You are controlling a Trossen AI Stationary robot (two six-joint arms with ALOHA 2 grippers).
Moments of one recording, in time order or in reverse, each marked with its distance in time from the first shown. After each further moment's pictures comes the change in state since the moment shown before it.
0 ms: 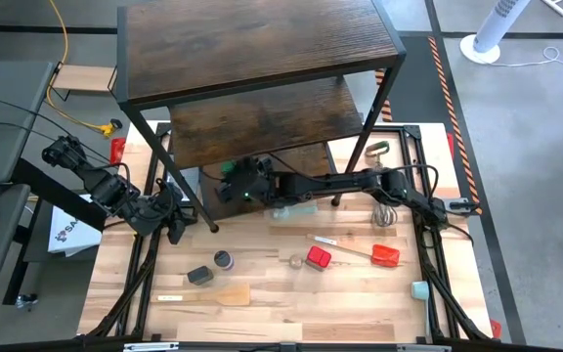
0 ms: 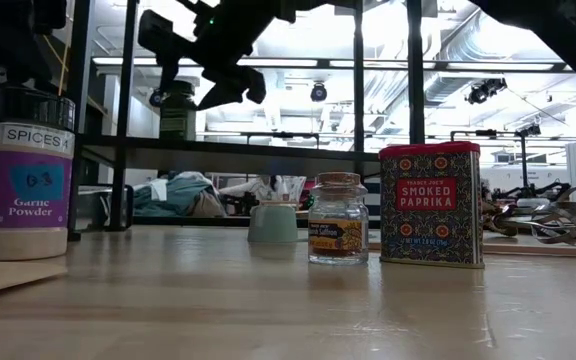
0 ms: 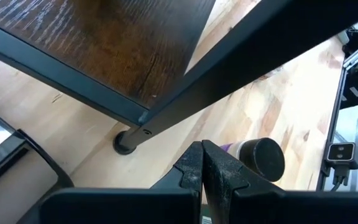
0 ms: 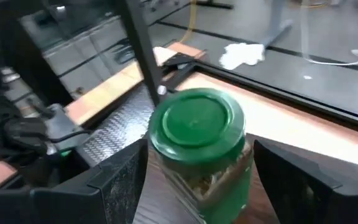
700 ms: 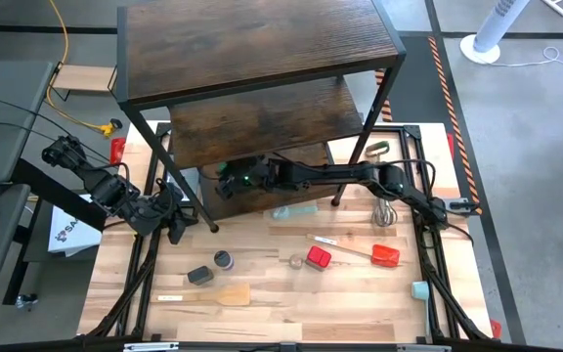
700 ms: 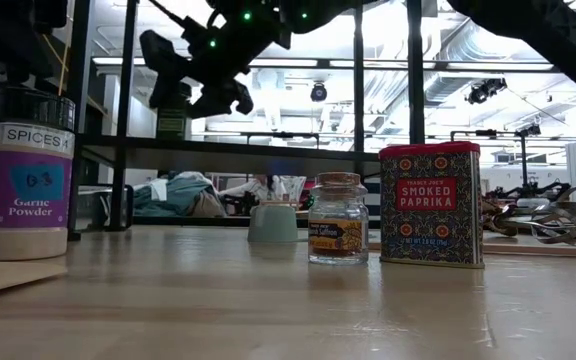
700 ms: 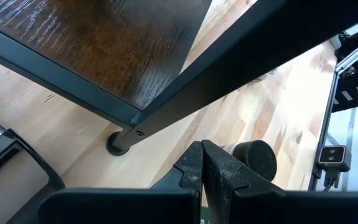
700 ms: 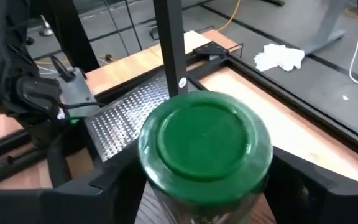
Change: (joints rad) left arm 0.000 0.000 0.000 0.020 0.002 -0.010; right arm -0.080 0.021 0.001 0.061 -0.235 -0.244
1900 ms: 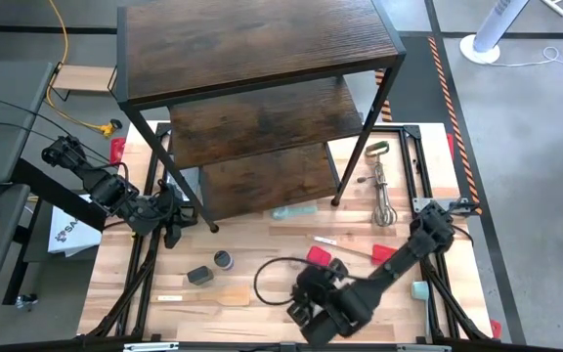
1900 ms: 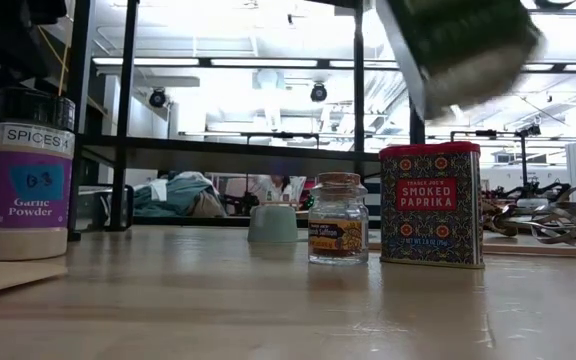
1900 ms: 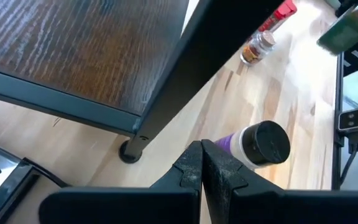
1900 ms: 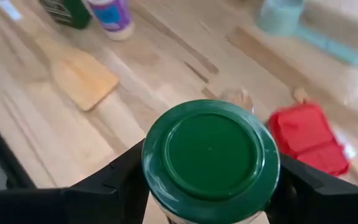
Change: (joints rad) left arm 0.000 -0.008 0.000 -0.006 0.014 0.220; right arm 0.741 -0.170 -0.103 -0.977 0.230 1.116
